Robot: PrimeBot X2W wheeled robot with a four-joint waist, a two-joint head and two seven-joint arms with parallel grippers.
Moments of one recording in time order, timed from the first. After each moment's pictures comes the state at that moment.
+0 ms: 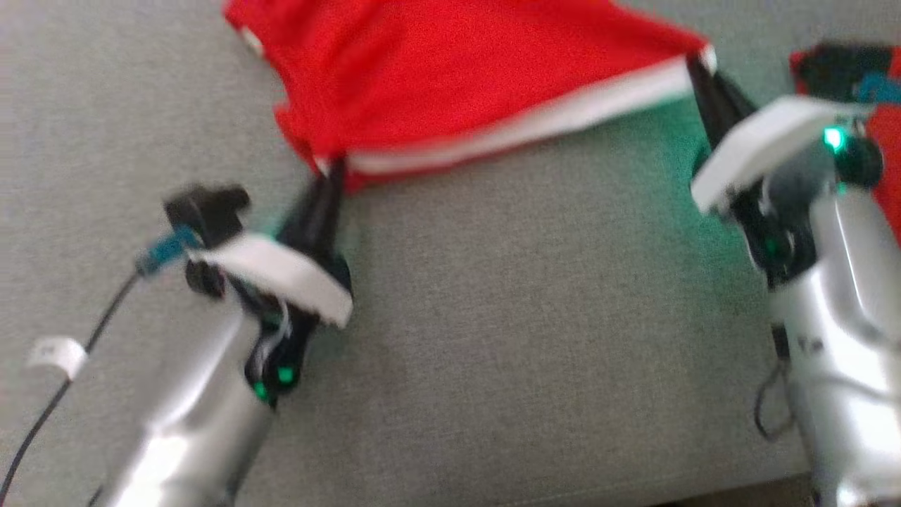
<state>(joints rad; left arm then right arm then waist) -0.60 0.23 -0.56 0.43 -0.87 -0.12 -0.05 -0.68 -0.14 0.12 0.46 0.44 0.12 0.29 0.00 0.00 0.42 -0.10</state>
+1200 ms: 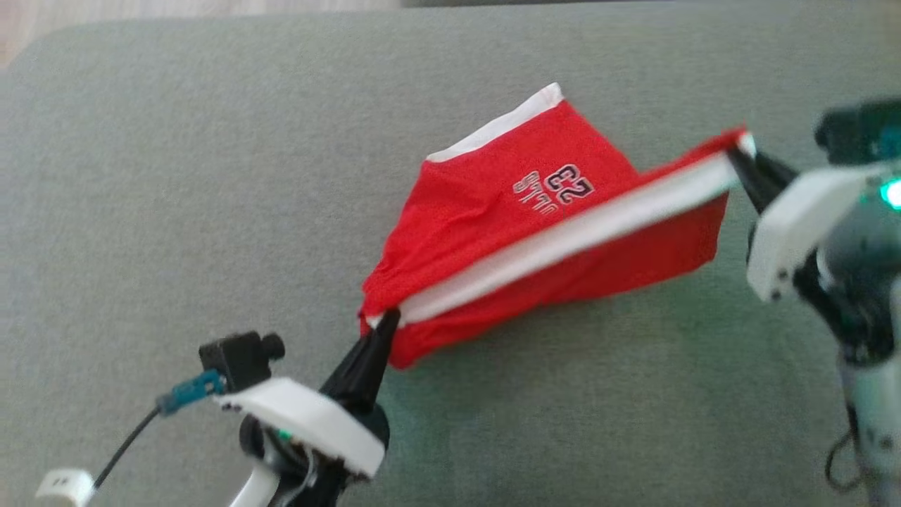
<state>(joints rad) -0.10 0.32 -0.61 -0.17 -1.09 0.11 0.16 -0.33 -0.26 0.07 -0.14 0.27 0.12 0.79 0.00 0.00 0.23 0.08</state>
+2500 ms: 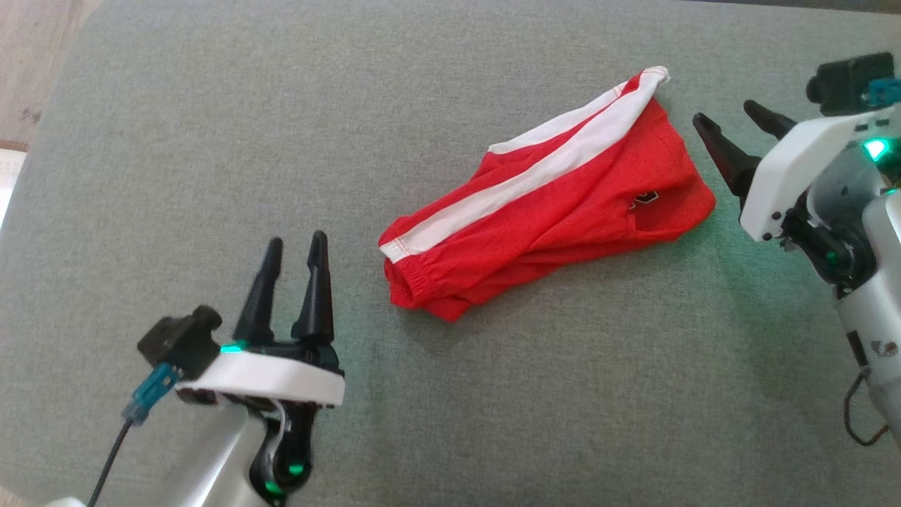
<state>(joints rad) -0.25 0.22 -0.50 0.19 -0.87 0.02 -0.24 -0.66 -0.42 0.37 0.44 0.57 0.12 0.43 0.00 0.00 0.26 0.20</state>
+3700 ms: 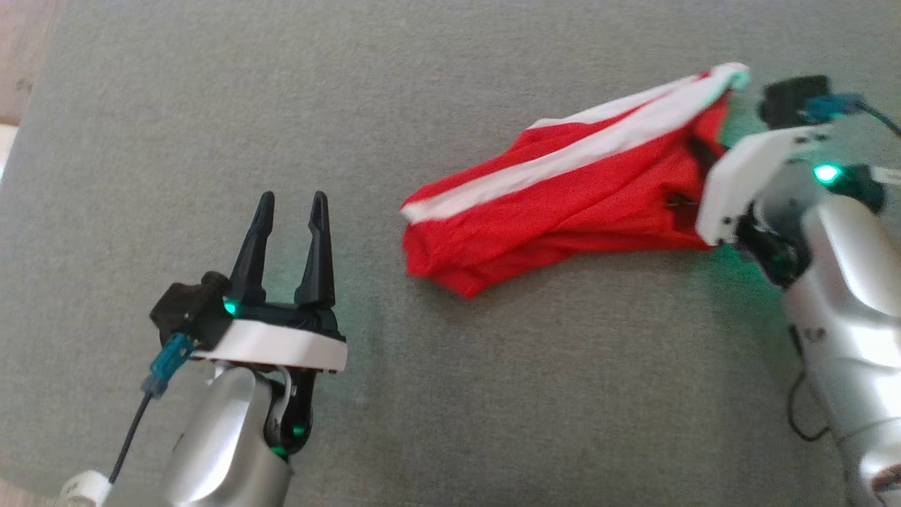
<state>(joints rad) -0.34 0.08 -0.29 0.34 -0.46 -0.10 -0.25 -0.74 -0.23 0.27 0.74 0.39 0.12 0.41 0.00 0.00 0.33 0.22</state>
